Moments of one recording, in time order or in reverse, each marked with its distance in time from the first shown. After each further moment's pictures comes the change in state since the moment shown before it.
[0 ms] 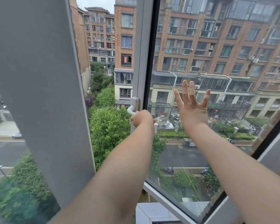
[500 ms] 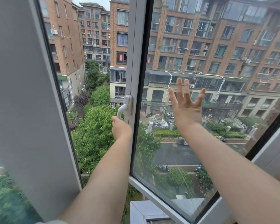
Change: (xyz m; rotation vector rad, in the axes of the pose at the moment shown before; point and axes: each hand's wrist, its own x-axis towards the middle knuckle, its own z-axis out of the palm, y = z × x) left_hand 0.057 -0.026 -0.046 0.776 0.086 0.446; right_hand 0.003 -0.003 -0.002 0.036 0.036 0.019
